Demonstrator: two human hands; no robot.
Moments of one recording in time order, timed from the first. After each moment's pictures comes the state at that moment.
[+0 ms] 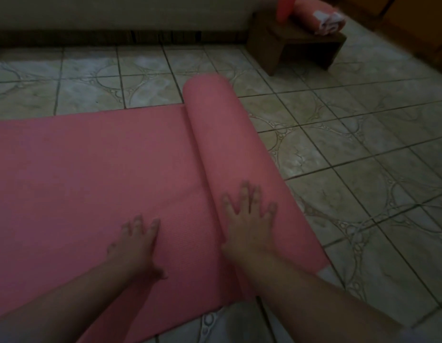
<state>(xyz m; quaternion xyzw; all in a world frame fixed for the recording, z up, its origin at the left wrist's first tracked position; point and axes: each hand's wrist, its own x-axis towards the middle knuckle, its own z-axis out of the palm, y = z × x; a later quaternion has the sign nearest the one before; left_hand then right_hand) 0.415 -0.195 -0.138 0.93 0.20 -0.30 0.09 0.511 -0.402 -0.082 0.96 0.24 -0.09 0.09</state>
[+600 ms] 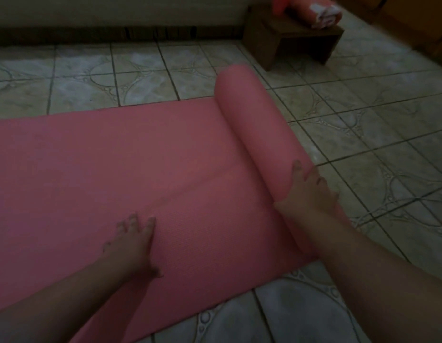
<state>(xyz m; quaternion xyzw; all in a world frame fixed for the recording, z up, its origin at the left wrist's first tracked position) 0.418 -0.197 -0.136 0.92 0.20 -0.31 0.08 0.600 -0.486 -0.051 1.00 -0.01 -0.07 0.04</state>
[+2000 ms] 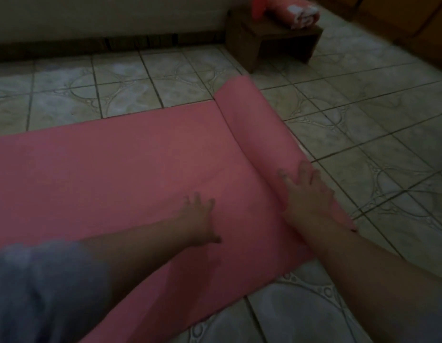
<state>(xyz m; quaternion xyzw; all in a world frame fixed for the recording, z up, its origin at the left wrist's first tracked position) 0.528 -0.302 -0.078 0.94 0.05 -0.30 0.14 0.611 -0.520 -0.065 0.99 0.06 -0.05 0.12</state>
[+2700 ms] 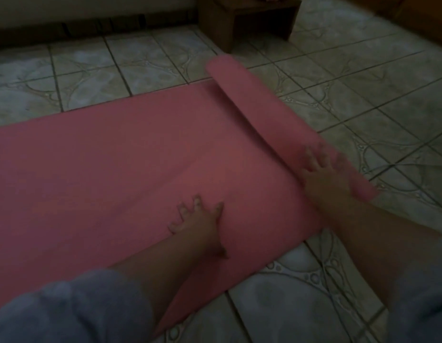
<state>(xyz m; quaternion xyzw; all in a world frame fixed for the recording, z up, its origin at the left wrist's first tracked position) 0.533 -0.378 -0.100 0.92 0.10 -0.35 0.14 0.654 -0.609 -0.087 0.95 0.10 -0.11 0.28</state>
